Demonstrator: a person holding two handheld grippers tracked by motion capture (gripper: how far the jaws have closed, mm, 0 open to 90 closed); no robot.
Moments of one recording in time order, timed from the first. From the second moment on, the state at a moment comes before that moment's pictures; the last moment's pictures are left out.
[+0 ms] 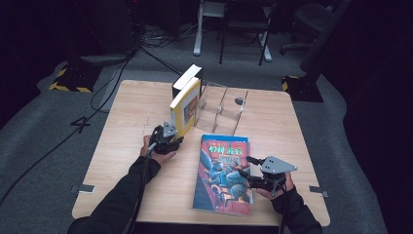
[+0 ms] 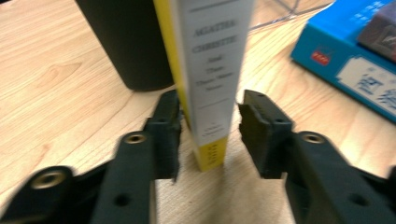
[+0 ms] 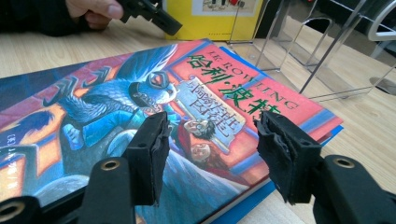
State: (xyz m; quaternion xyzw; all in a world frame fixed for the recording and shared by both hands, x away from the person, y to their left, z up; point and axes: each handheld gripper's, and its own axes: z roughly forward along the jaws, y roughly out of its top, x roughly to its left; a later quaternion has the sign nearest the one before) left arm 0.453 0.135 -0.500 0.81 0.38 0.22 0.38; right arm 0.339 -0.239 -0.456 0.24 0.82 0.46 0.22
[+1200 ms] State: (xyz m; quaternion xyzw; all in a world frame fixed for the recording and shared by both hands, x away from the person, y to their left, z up) left arm 0.478 0.089 -0.500 0.77 0.46 0.26 0.35; right arm 0.341 -0.239 -0.457 0.24 0.83 0.46 0.22
